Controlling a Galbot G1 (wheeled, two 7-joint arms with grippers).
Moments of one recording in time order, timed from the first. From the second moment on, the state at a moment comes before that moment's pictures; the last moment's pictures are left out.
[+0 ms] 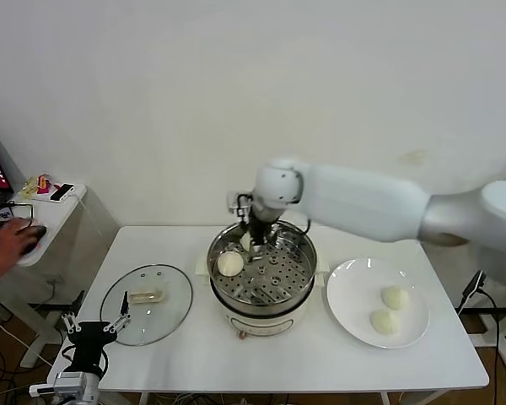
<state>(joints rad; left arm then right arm) 1.64 -1.28 -0.71 -2.04 -0.07 -0.03 -0.14 0.58 1.09 -1.23 1.39 0.40 -0.57 -0.96</state>
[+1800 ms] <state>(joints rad) 1.68 -1.29 -0.70 -2.02 -0.03 -0.04 -0.14 -0.32 0.47 -0.58 1.51 -0.25 -0.24 -1.07</state>
